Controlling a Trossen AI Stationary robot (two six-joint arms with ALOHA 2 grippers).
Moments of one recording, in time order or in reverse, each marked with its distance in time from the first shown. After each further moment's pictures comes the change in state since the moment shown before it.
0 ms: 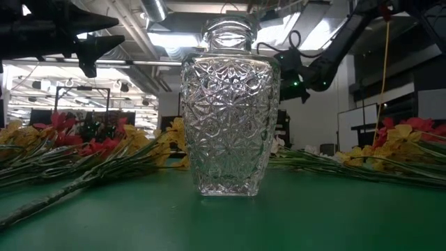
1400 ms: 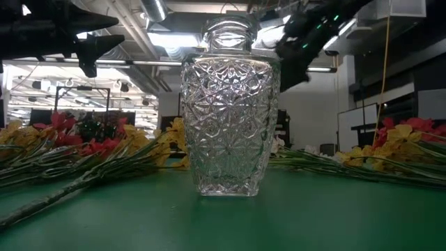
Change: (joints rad) left arm 0.000 0.000 0.000 0.001 0.009 -0.006; right arm -0.085 -0.375 0.333 -1.406 0.185 -0.356
